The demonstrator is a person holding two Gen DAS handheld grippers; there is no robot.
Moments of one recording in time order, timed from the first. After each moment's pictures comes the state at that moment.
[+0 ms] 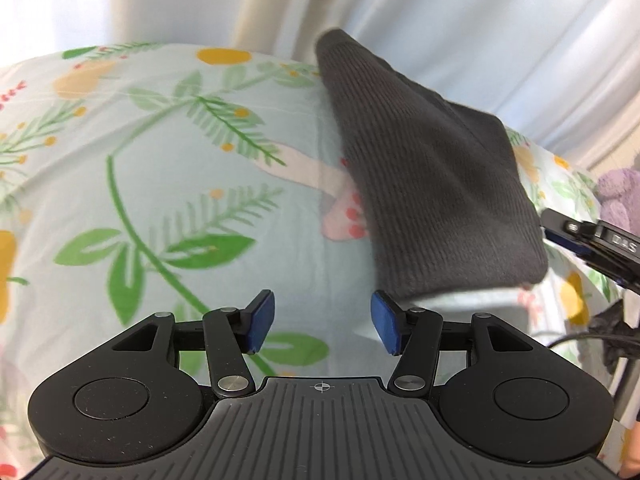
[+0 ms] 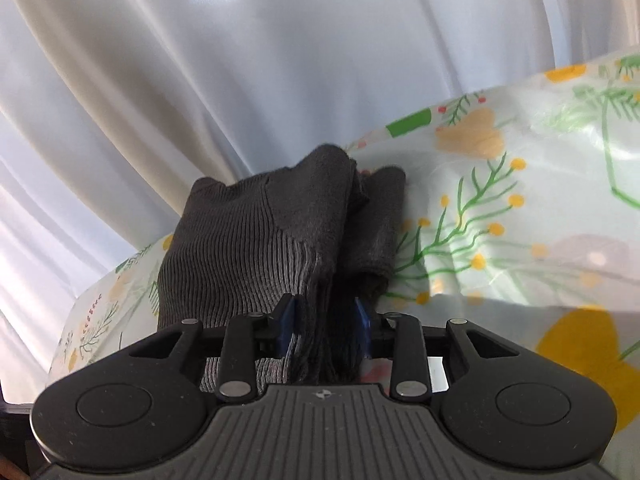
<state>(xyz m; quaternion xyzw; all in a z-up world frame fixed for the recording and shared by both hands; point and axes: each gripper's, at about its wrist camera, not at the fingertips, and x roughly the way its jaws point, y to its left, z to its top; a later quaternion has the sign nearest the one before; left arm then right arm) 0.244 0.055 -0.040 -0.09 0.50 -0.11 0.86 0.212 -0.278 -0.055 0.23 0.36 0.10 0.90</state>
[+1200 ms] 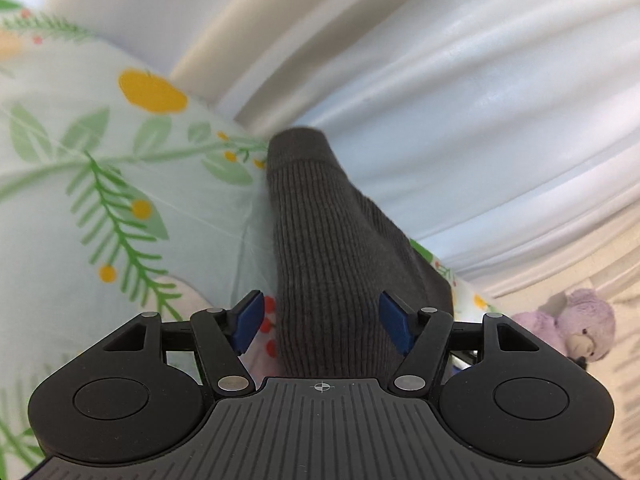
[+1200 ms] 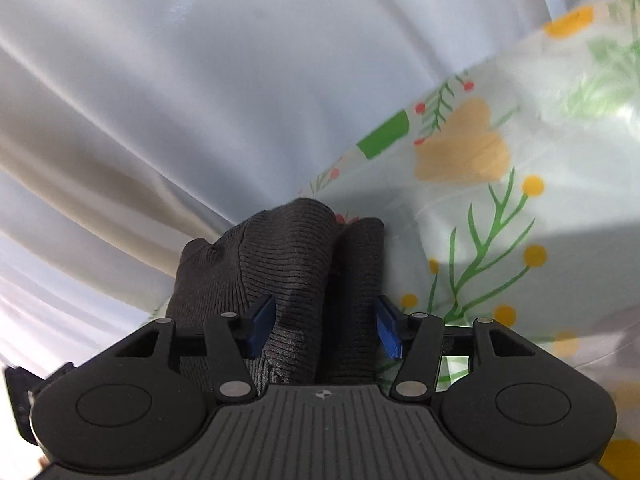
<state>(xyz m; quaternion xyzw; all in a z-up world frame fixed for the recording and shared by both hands) 0.372 0.064 -0.070 -0.31 0.44 -0.21 0.82 0.299 -0.327 -0.090 0.38 0.39 0.12 0.83</state>
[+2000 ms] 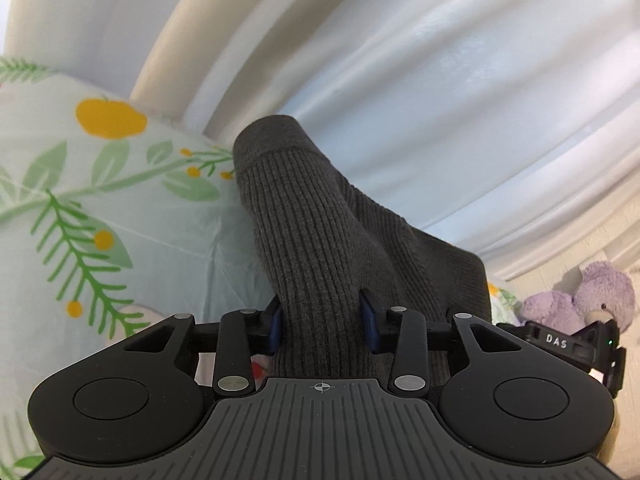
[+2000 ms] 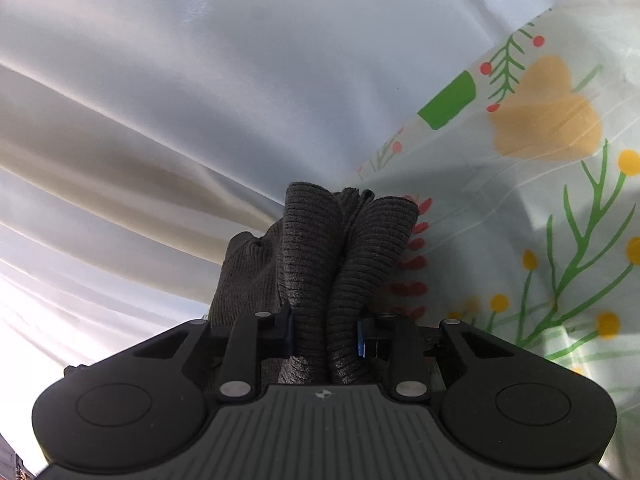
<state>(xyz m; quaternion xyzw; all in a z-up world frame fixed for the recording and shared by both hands) 0.374 0.032 -0.048 -0.24 0.42 -0.21 0.85 0.331 -0.295 -0.086 0.42 0.39 0.20 0.80</state>
